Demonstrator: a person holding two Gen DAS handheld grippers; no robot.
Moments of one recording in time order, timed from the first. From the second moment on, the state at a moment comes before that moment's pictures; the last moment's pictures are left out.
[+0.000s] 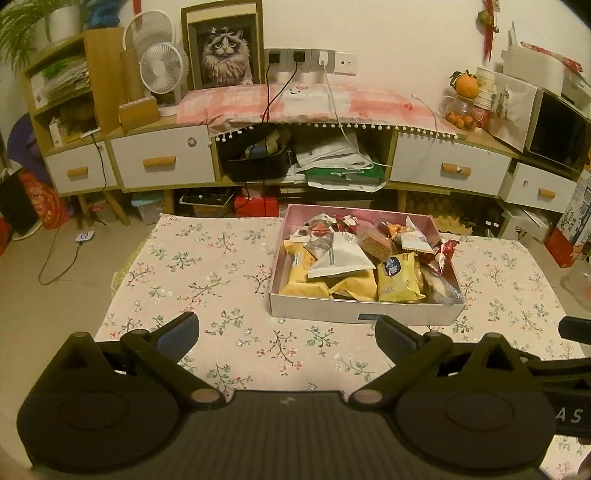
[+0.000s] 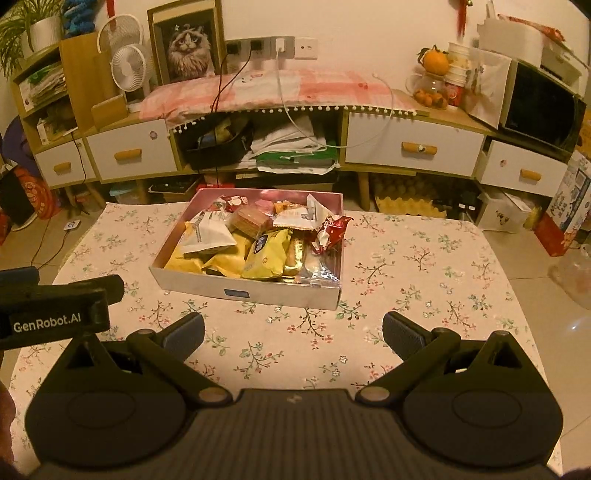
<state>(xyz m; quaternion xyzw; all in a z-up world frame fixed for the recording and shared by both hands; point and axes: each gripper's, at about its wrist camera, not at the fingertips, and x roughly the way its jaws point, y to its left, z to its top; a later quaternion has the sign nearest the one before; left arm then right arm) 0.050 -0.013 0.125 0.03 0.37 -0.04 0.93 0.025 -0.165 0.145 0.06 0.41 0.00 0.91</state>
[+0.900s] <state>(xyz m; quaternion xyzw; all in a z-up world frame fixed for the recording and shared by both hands) 0.046 -0.021 0.123 0.06 0.36 -0.03 0.93 0.024 -0.166 0.143 0.06 0.42 0.00 0.91</state>
